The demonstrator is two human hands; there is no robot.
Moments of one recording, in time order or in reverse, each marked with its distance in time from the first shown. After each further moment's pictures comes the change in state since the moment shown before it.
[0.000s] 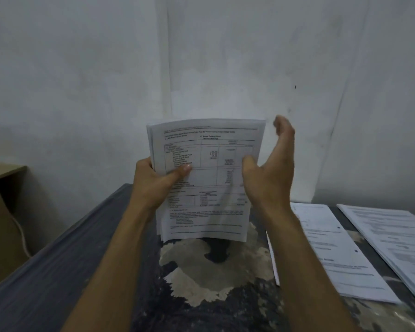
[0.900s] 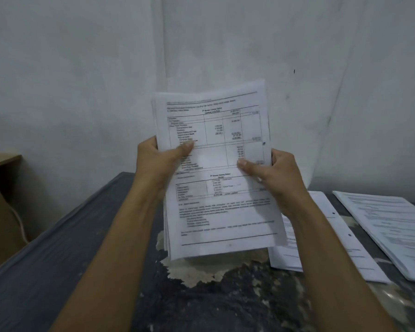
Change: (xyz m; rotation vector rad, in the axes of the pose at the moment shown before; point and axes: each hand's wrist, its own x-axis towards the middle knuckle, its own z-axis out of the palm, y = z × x) left_hand -0.002 0.023 0.023 -0.212 0.048 -0.236; right_hand 0.004 0.045 -0.034 0.251 -0.427 0.343
